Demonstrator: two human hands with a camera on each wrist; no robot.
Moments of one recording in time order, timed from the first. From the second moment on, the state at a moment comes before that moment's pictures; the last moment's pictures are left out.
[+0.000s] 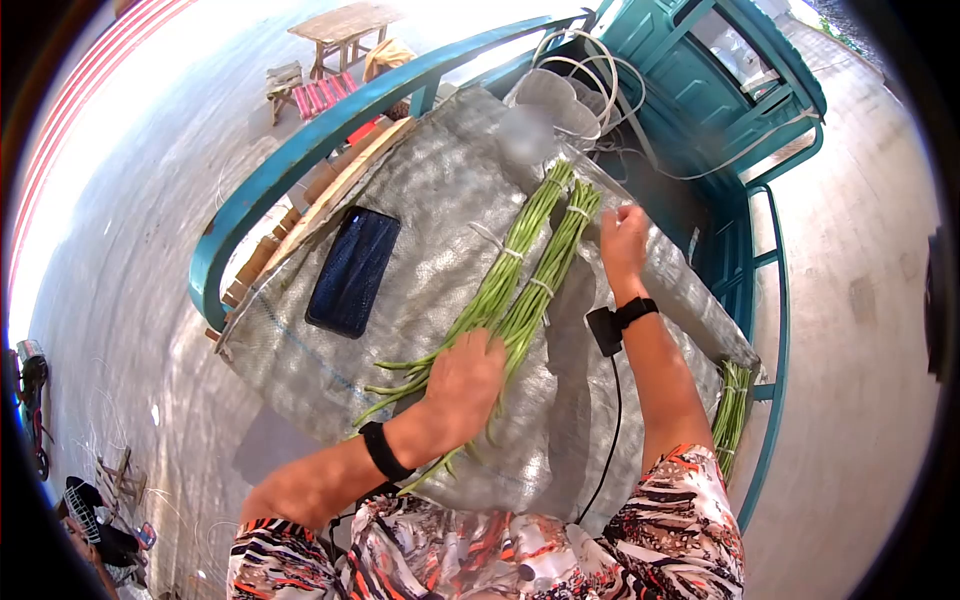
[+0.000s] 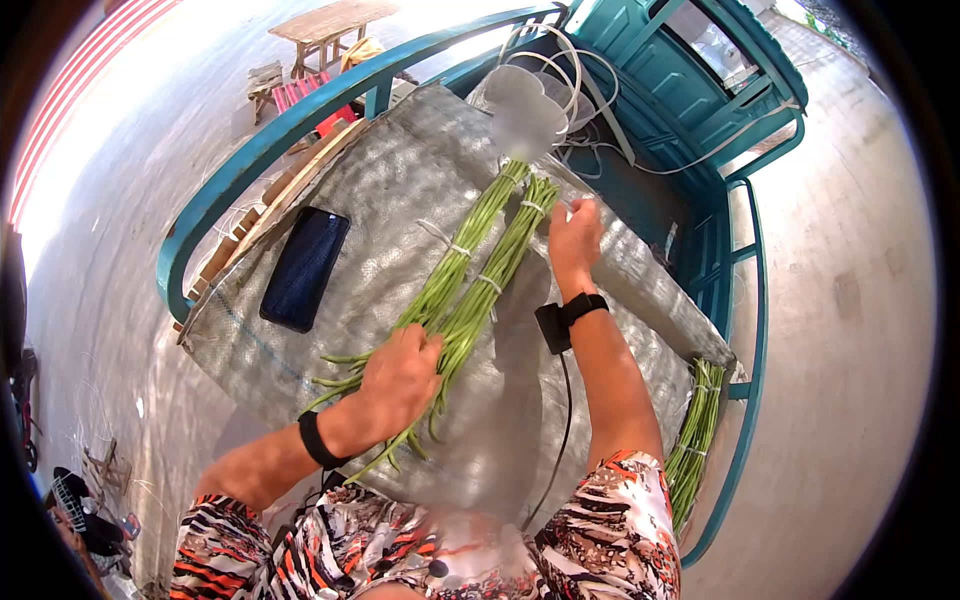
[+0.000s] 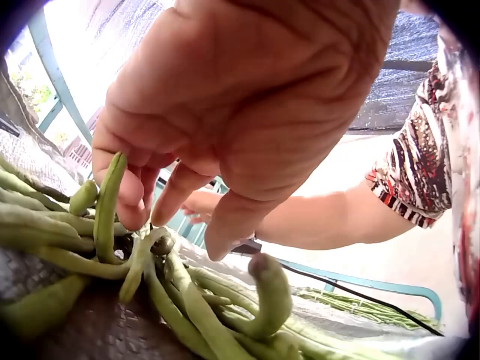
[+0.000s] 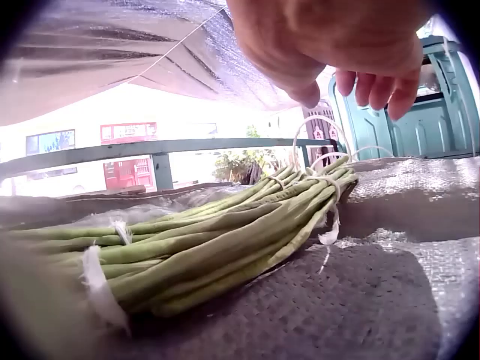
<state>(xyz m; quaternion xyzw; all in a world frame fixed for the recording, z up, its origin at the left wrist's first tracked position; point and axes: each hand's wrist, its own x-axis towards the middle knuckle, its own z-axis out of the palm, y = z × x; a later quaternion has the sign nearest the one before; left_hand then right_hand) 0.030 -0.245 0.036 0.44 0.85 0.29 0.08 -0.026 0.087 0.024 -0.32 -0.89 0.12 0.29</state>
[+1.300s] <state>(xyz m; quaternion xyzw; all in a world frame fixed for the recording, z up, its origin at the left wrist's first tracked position) 0.044 -0.311 0.040 0.55 0.82 0.08 0.14 0.256 -0.088 0.067 -0.20 -0.79 0.58 -0.07</state>
